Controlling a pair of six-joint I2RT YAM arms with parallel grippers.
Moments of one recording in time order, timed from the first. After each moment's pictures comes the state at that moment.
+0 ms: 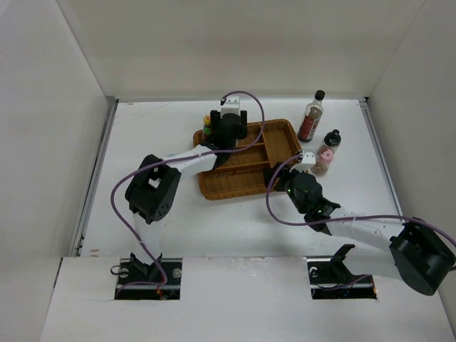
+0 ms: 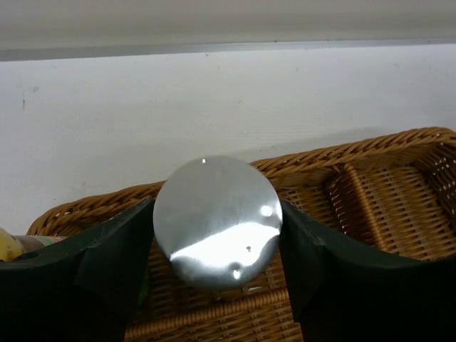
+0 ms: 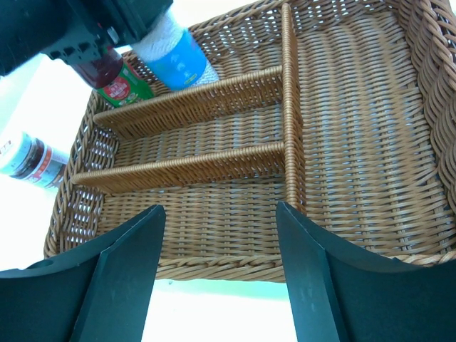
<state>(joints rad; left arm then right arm) -0.63 1.95 1.34 0.30 -0.52 -0.23 0.73 1.17 0.42 0.55 0.40 0.52</state>
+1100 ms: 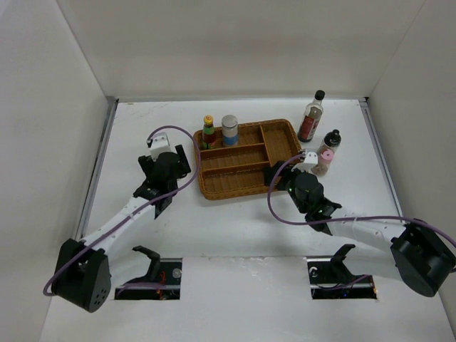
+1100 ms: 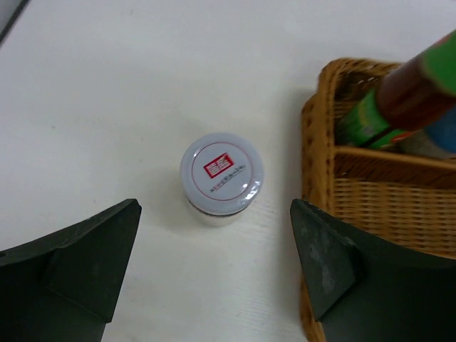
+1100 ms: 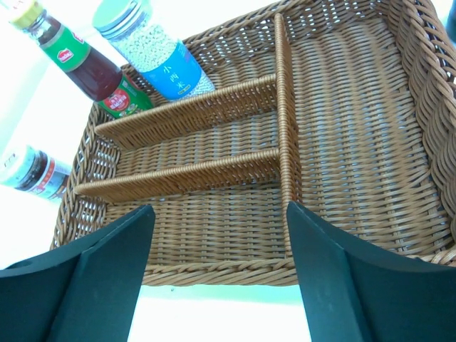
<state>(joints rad) -0.45 1.05 0.60 0.02 -0.63 -0.38 0.71 1.16 0.42 0.55 0.42 0.53</state>
